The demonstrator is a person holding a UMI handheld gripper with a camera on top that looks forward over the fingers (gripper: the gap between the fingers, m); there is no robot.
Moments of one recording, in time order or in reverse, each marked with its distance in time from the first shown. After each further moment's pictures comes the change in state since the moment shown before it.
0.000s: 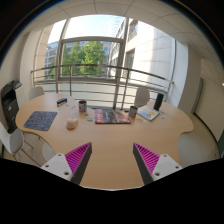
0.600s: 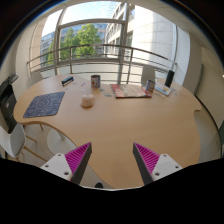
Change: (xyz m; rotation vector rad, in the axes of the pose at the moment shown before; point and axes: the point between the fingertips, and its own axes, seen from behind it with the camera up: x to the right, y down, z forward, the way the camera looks) arm -0.164 0.096 0.061 -0.204 0.012 0.065
